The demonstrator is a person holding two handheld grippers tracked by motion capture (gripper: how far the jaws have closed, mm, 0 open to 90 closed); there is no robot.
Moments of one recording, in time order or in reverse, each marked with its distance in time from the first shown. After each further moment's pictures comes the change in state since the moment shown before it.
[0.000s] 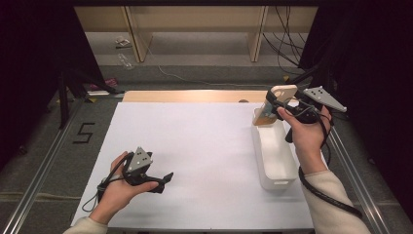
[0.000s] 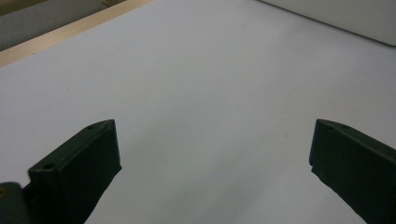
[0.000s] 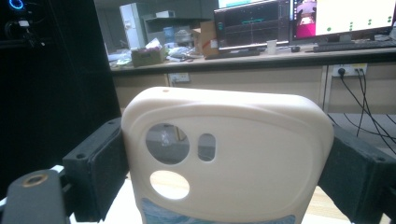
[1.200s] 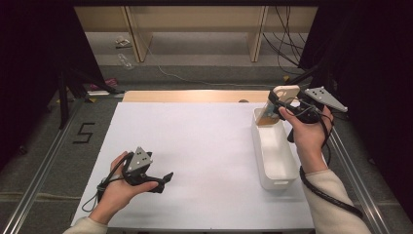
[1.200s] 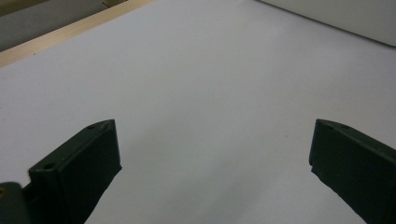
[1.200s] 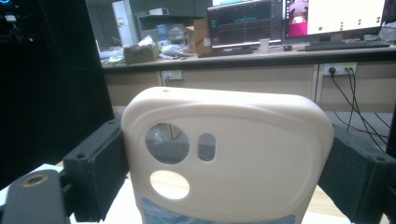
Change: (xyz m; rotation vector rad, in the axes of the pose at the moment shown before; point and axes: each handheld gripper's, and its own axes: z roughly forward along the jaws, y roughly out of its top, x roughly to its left) left arm 0.000 0.000 0.000 0.000 0.001 0.000; right arm -0.007 -0.003 0.001 0.007 -0.027 -0.010
